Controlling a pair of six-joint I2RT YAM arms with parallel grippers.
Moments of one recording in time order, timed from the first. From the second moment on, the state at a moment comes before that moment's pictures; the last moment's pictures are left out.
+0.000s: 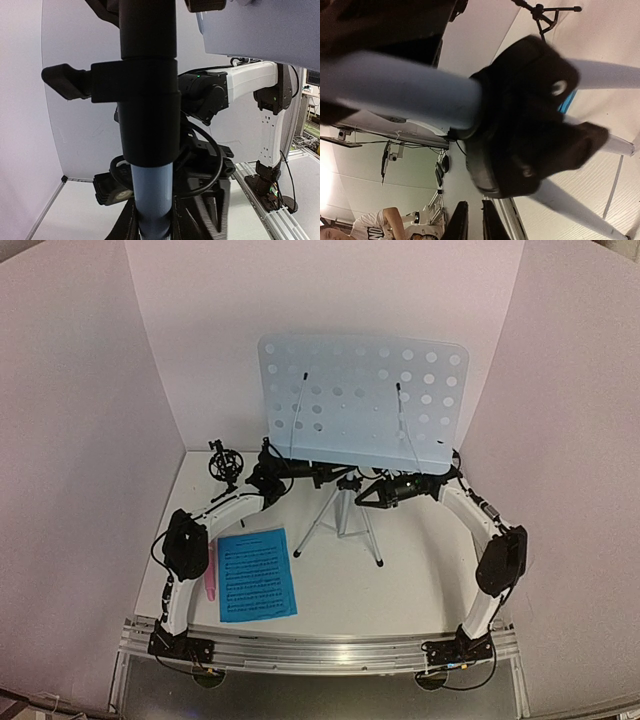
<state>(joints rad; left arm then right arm) -0.69 2.19 1.90 0.57 0.94 -0.19 0.37 1.84 1.68 -0.73 -1.19 0.27</state>
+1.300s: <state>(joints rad) -0.69 2.19 1.90 0.56 0.93 -0.17 0.31 1.98 1.89 -0.72 -1.21 -0.30</state>
